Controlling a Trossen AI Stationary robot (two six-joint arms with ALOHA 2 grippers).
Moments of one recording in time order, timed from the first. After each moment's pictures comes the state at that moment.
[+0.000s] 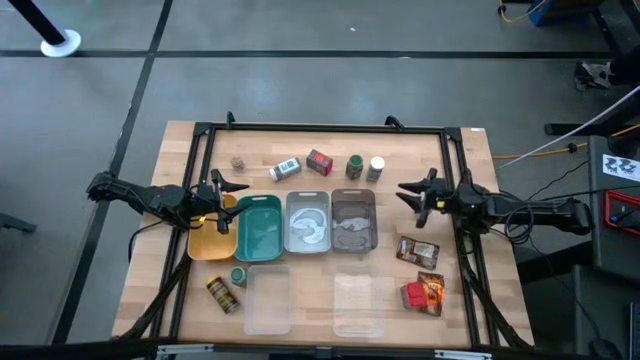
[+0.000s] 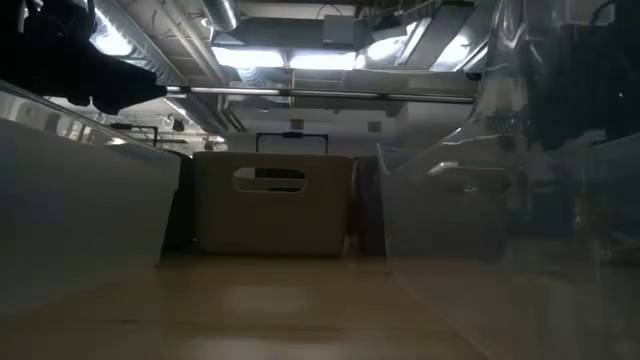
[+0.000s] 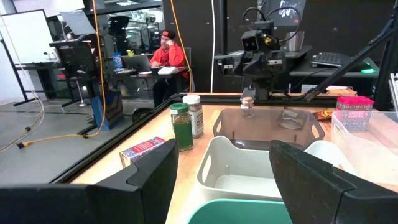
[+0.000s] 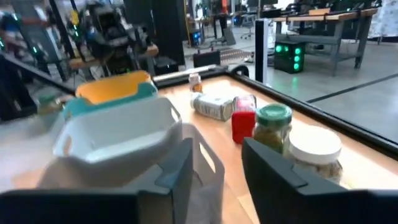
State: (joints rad) left arm -0.27 0.01 0.04 -0.01 -0.56 0.08; right arm -0.07 0.23 0.03 0.13 0.23 0.15
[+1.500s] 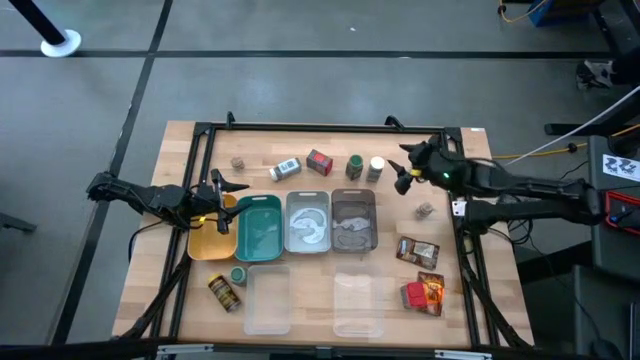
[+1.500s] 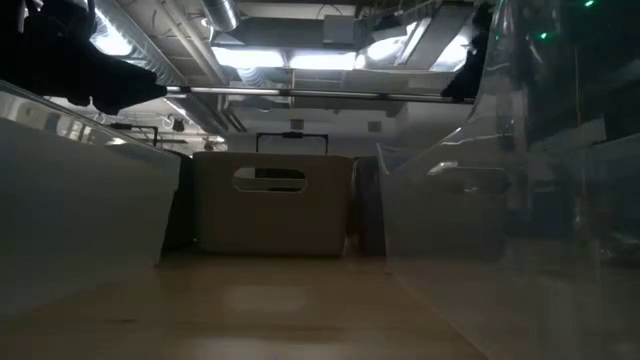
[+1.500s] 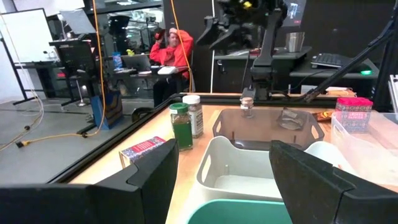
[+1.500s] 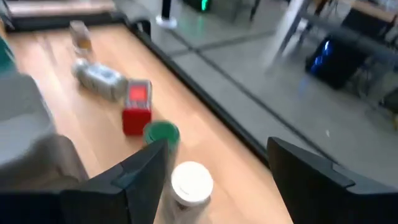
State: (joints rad) left arm -0.27 0.01 0.04 -0.01 -0.56 0.07; right arm -0.23 0.84 0.66 -0.27 0.46 0.02
